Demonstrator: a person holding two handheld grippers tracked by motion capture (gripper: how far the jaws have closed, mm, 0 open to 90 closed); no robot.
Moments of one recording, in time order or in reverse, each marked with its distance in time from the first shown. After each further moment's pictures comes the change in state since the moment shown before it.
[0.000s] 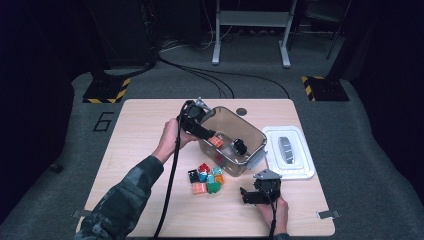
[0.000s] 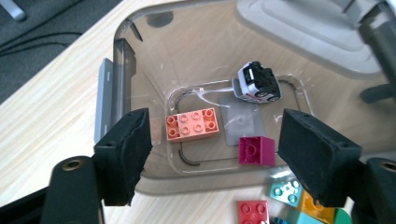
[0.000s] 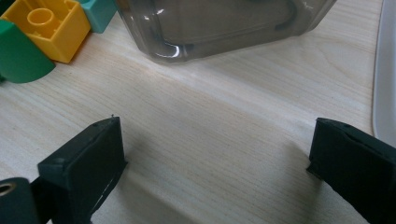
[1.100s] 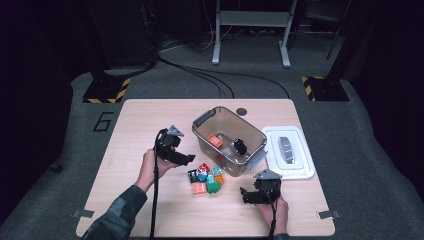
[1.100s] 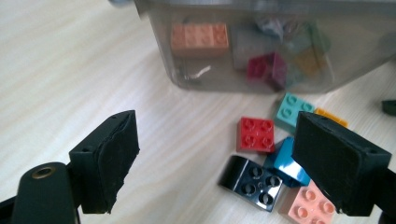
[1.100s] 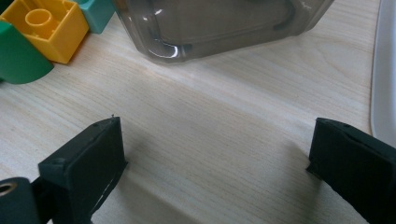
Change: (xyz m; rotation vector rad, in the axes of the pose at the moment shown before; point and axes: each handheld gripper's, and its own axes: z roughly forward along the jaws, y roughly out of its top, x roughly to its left) left arm -0.002 -0.115 0.009 0.004 -0.007 -0.162; right arm 0.000 0.000 0.000 0.003 0.001 0.003
